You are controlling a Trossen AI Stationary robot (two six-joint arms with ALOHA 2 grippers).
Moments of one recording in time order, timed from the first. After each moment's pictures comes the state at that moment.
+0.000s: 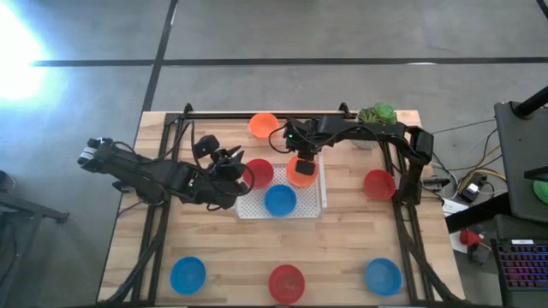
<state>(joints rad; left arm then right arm) -0.31 1.34 1.32 -0.84 -1.17 -0.13 -0.30 1.86 1.51 -0.95 0.13 -0.09</state>
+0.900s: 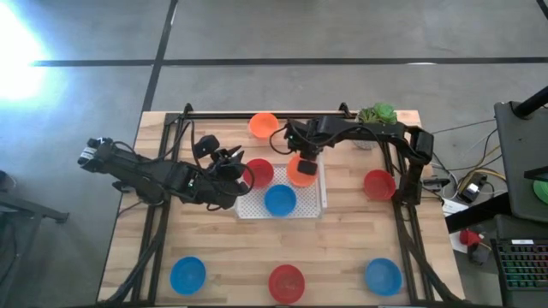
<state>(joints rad) -0.31 1.34 1.32 -0.84 -1.17 -0.13 -0.31 1.86 1.50 -0.97 0.17 -0.09</state>
